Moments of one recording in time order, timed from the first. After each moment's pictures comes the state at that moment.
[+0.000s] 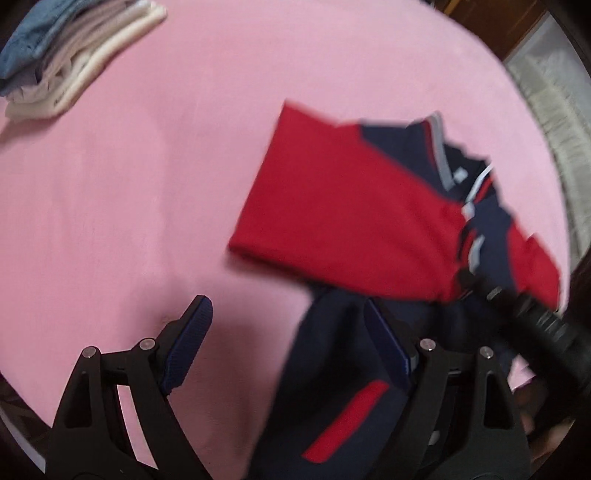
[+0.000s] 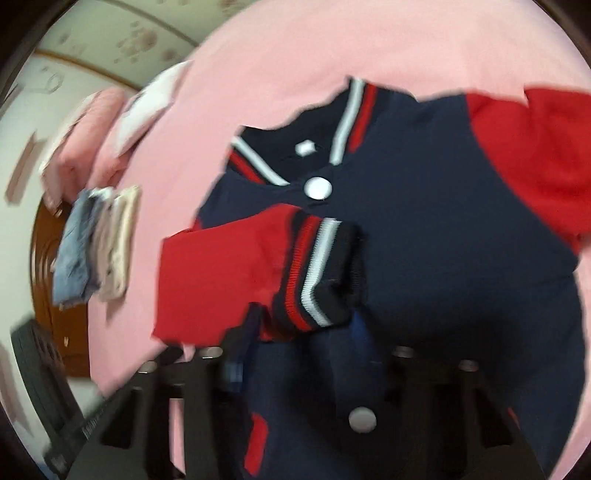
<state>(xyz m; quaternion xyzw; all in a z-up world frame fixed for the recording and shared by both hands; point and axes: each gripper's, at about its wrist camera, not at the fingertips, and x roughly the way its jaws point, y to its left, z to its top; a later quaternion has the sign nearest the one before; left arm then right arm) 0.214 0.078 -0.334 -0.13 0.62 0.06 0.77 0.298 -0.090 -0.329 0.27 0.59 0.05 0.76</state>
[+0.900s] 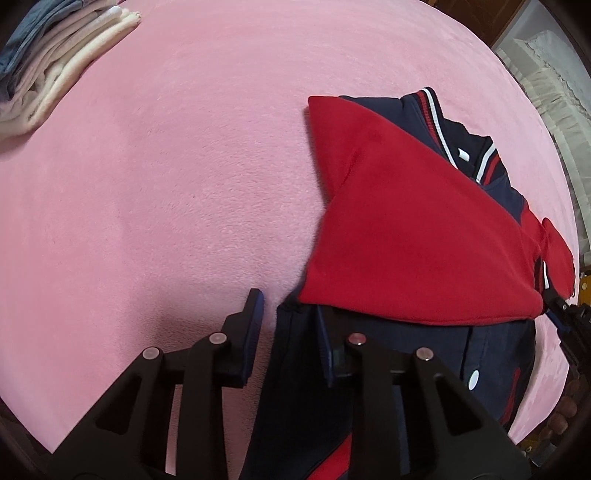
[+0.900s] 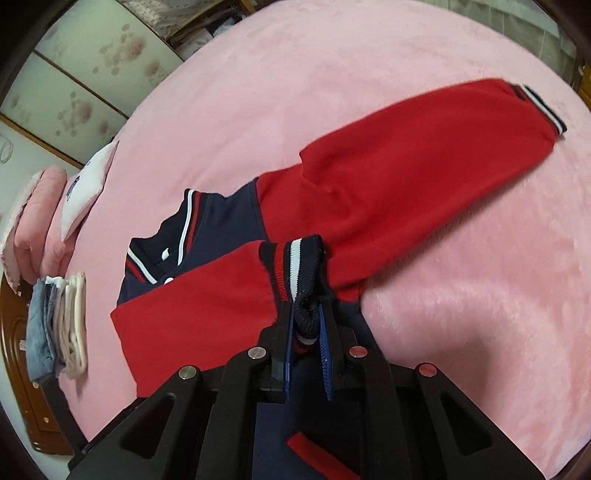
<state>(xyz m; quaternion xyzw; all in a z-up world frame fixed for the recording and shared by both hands) 0.221 0.054 -0.388 -0.11 0.61 0.03 0.79 0.262 -0.220 -0.312 0.26 0.53 -0.11 0.80</state>
